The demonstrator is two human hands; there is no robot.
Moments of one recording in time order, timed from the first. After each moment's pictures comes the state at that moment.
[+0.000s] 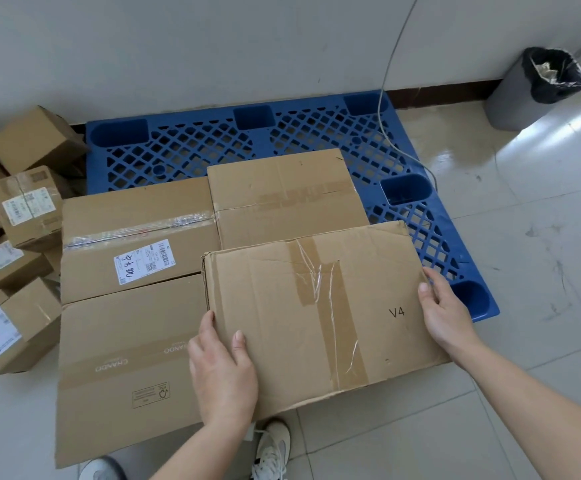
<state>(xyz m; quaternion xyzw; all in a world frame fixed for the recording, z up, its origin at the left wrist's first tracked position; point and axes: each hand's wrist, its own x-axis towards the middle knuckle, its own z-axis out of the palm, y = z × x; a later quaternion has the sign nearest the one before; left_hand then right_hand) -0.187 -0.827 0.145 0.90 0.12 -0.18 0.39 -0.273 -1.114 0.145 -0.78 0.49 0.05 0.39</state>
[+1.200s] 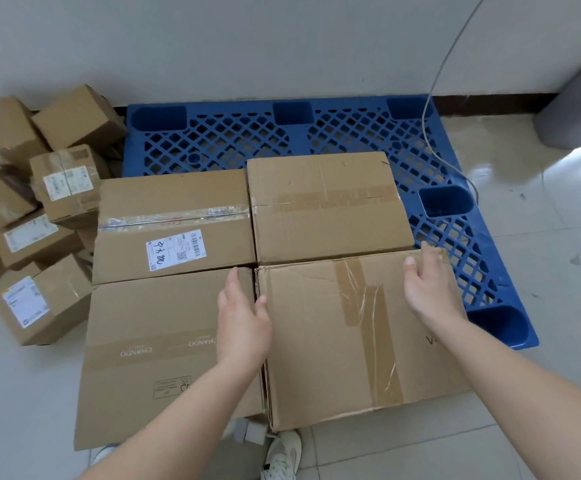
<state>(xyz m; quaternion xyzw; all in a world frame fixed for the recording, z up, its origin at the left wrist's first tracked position) -0.116 -0.822 0.128 0.87 0.08 -0.22 0.43 -0.174 -1.073 0.127 -0.86 0.43 0.06 0.28</state>
